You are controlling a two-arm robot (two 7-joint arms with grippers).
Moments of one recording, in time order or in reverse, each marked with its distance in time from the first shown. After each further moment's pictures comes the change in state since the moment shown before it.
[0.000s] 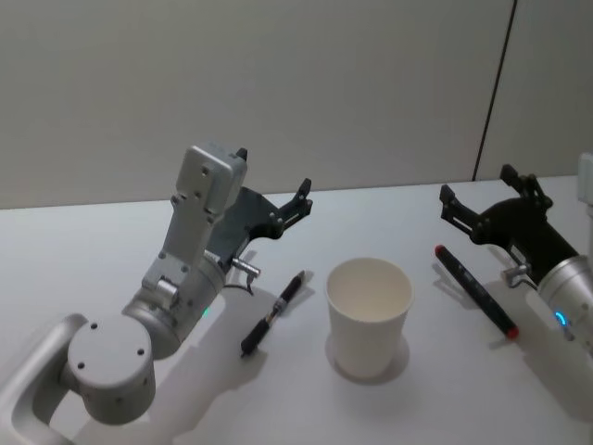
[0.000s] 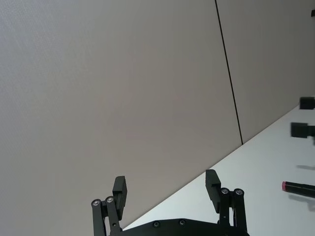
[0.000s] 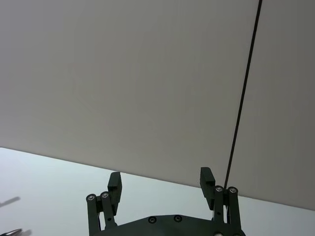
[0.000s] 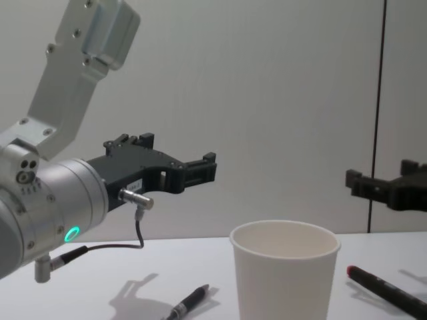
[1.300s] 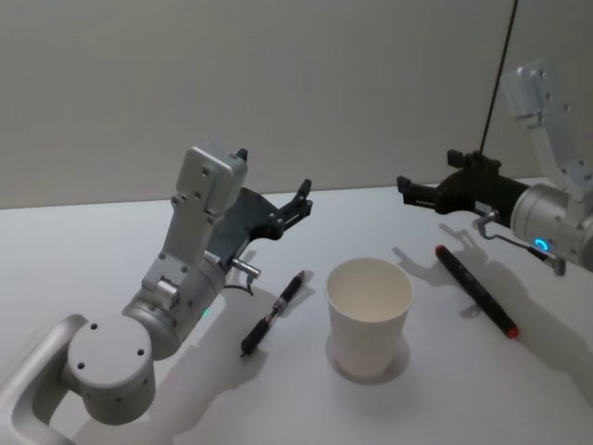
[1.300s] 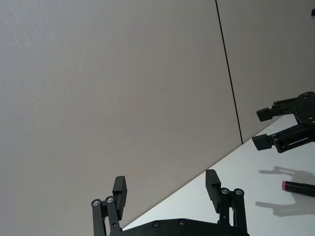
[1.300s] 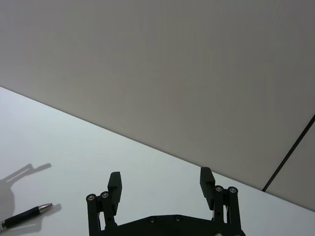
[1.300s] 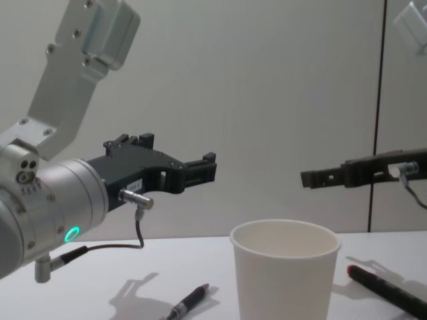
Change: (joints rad) left arm 0.000 0.000 0.000 0.000 0.000 0.000 0.000; right arm 0.256 -0.041 -0.001 0.062 -0.108 0.481 0.261
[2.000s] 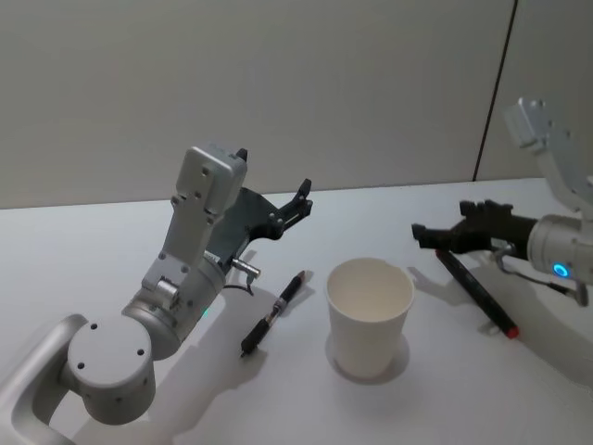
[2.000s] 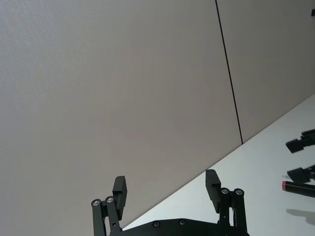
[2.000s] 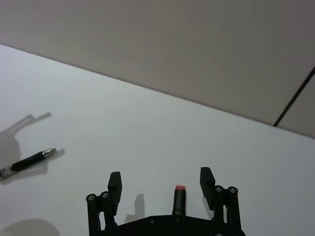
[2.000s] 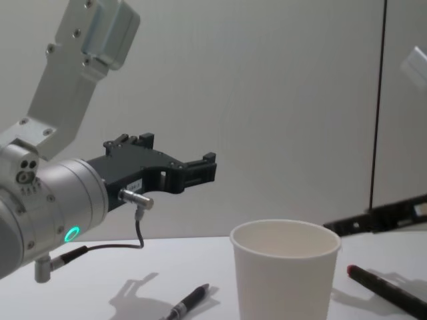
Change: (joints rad) left arm 0.000 0.000 0.000 0.000 0.000 0.000 0.000; right arm -0.031 0.042 0.012 -0.029 0.017 0.213 0.048
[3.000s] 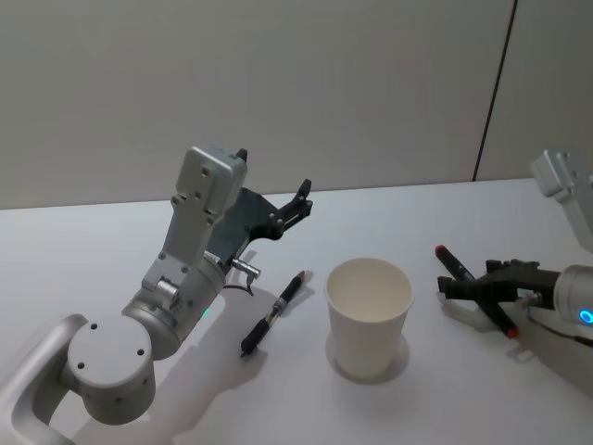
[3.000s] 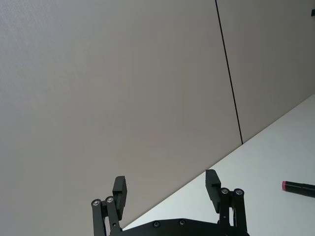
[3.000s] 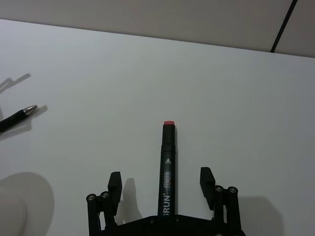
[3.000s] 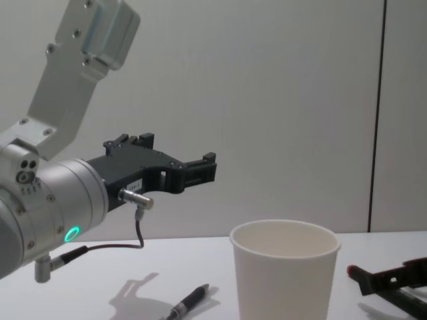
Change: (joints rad) left arm 0.000 0.000 0.000 0.000 0.000 0.000 0.000; right arm -0.107 0.047 0.038 -0.047 0.095 0.119 -0.049
